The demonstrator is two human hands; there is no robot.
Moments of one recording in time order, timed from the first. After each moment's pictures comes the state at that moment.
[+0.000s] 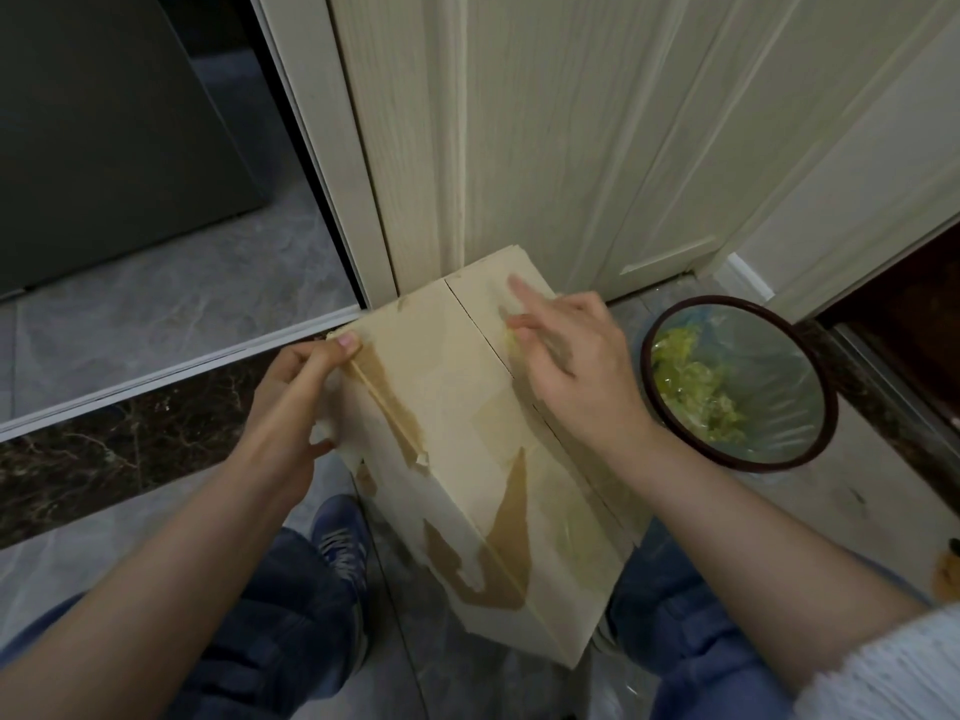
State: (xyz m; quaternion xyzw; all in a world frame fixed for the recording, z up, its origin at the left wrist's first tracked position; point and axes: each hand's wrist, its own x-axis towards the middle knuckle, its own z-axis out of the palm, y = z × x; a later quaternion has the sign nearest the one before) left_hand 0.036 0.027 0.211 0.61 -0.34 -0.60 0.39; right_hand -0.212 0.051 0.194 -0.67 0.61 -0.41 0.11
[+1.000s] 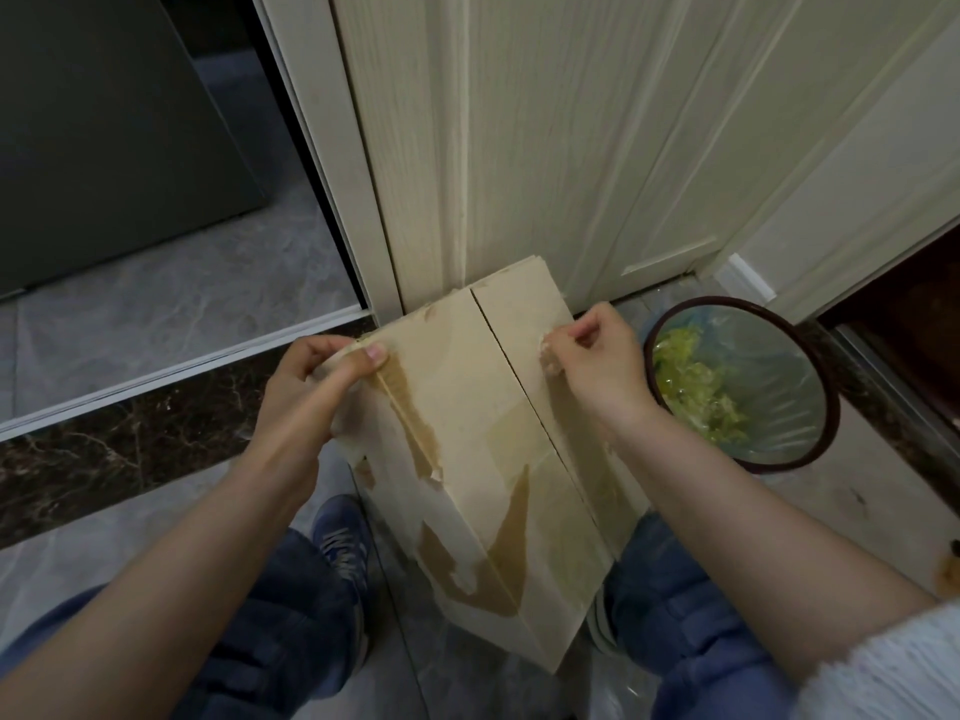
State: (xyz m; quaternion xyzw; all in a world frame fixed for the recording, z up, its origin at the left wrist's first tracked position) left_hand 0.028 0.030 0.221 0.61 -0.41 -0.57 0.37; right_hand -0.222 0.038 0.184 -0.36 0.74 -0.45 0.34
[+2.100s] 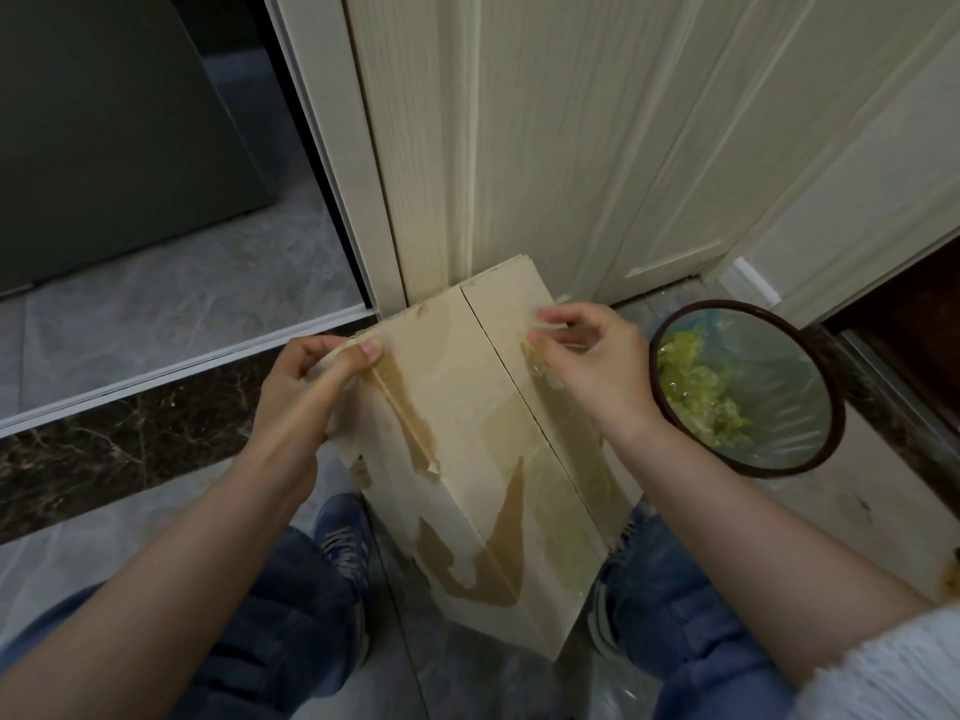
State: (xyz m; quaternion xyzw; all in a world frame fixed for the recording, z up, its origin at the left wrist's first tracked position) left_hand 0.030 0.030 0.224 0.62 -0.39 -0.56 0.39; right_hand -0.219 0.038 0.186 -0.44 0.69 -0.48 0.31
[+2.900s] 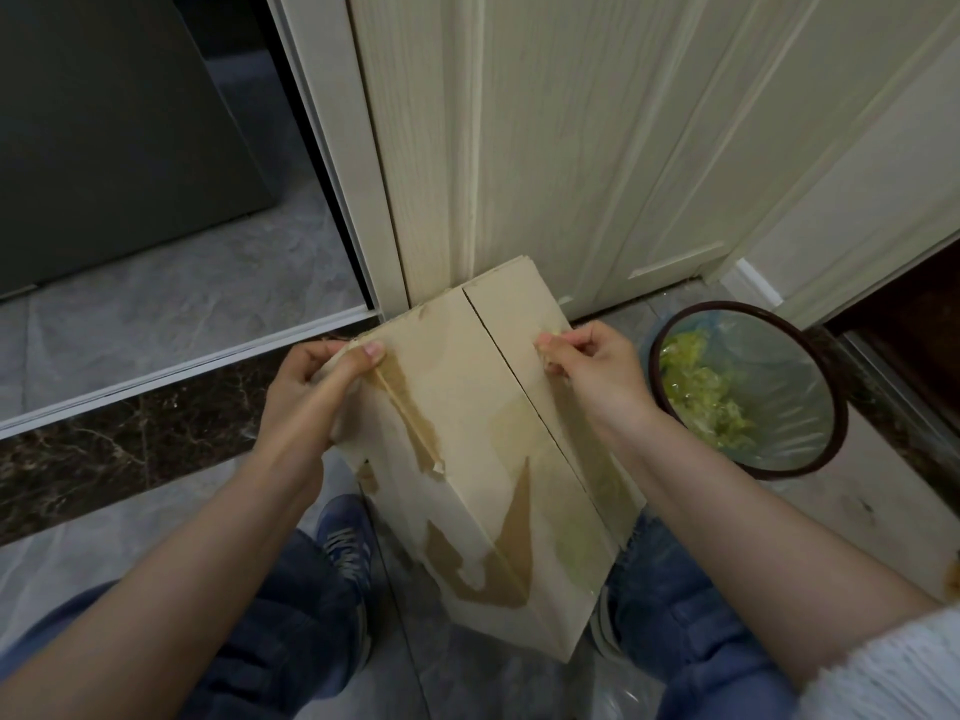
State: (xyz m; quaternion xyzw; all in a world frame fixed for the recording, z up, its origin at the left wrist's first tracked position) left_hand 0.031 0.029 0.217 0.62 -0.38 -0.56 0.39; right_hand -0.219 0.034 0.167 -0.29 0.69 -0.50 0.43
